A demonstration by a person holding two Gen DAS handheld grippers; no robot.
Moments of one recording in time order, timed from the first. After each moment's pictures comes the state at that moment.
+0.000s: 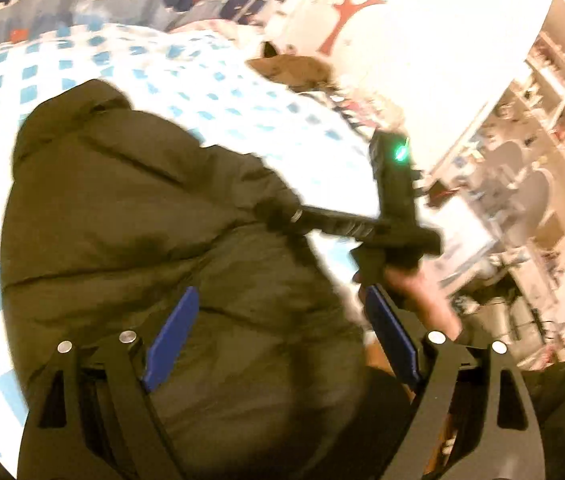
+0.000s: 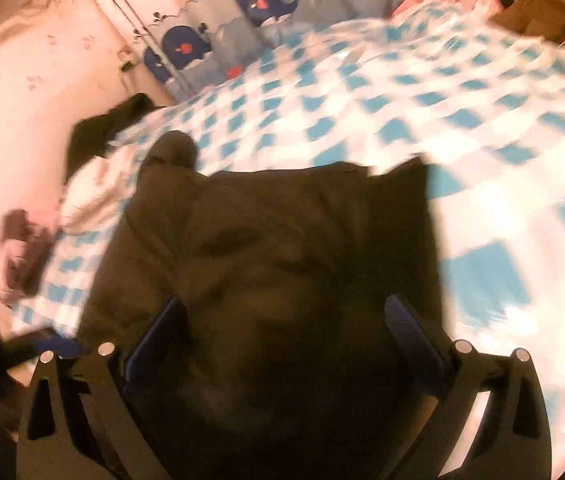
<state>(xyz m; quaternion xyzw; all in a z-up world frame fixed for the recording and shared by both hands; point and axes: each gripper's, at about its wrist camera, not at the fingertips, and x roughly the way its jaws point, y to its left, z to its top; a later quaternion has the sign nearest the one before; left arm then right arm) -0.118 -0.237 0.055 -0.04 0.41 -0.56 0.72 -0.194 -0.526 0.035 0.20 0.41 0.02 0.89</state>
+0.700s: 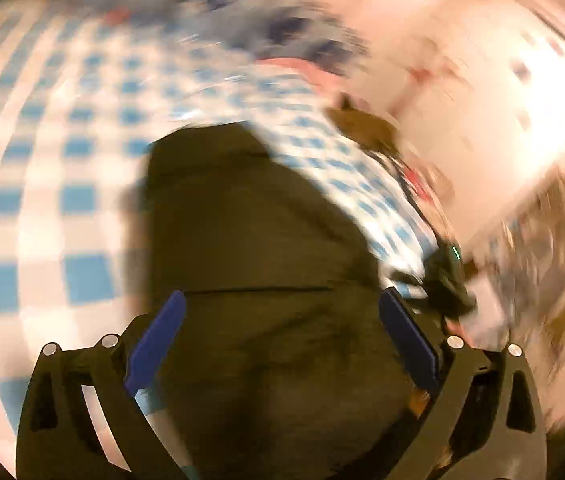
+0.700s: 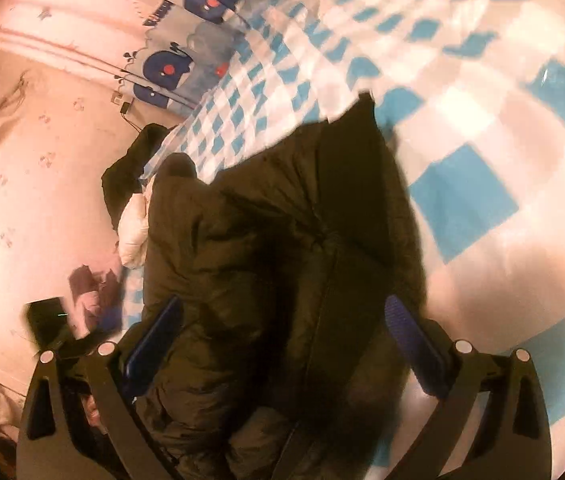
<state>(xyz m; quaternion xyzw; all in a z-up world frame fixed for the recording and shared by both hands) -0.036 -0.118 0.040 -0.17 0.44 -0.42 0.77 -0.207 -0.600 0.005 0.41 0.44 0.10 0.79</state>
